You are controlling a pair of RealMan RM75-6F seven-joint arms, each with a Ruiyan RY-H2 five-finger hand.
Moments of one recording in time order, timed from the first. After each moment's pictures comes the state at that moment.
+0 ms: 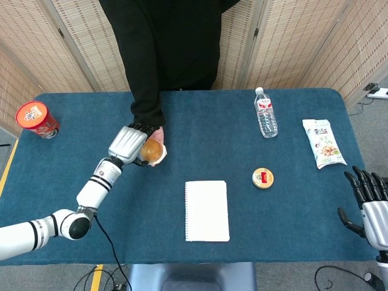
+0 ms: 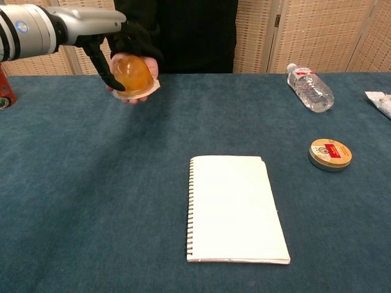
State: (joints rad) left arm -0.99 -1.30 -0.26 -1.58 0.87 0.88 0.52; right arm 0.01 -1.02 0.05 -1.66 -1.60 1.60 0.02
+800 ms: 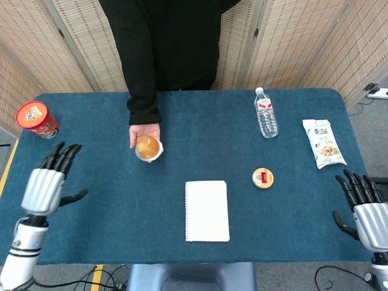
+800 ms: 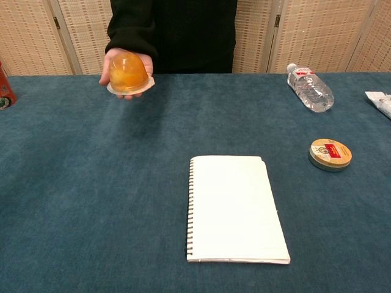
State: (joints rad) left arm -0.41 -1.11 0.01 -1.83 1.43 1.64 0.26; right arm 0.02 -1.04 0.04 -1.66 -1.63 1.58 -0.04
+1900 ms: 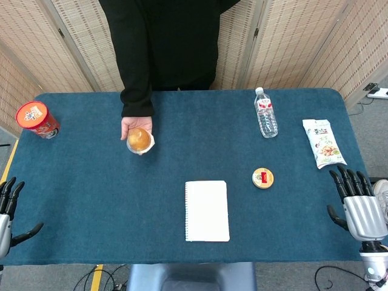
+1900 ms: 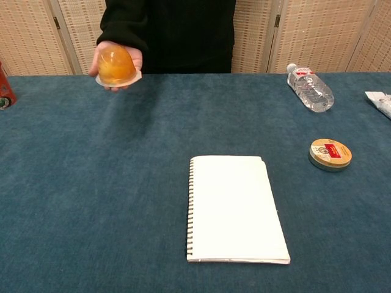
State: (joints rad) left arm -0.08 -1.18 0.02 -1.52 1.54 1.74 0.01; right arm 0.06 -1.09 0.07 -1.67 -1.51 1.49 -0.18
